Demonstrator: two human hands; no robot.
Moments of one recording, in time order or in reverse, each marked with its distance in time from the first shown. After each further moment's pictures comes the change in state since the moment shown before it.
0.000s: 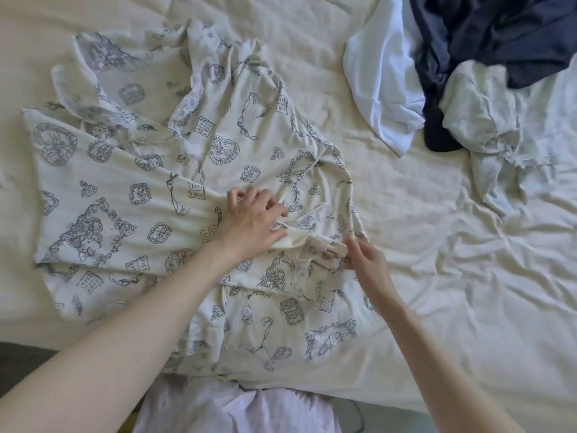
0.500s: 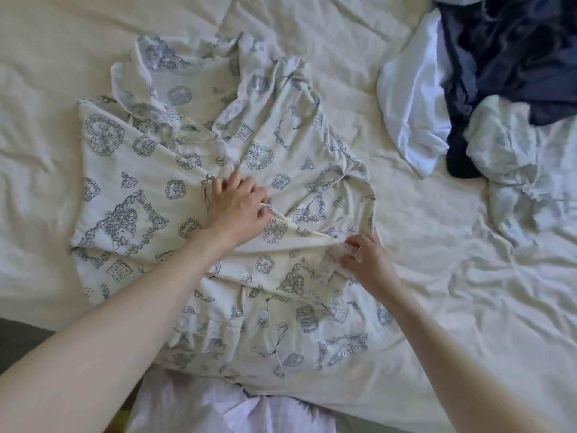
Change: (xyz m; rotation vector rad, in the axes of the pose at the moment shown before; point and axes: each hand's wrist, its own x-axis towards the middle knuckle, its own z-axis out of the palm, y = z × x) left_hand -0.015 -0.055 -0.012 0.010 0.126 -0.257; right_hand 0.022 -0.031 0.017 -0.622 -0.011 -0.342
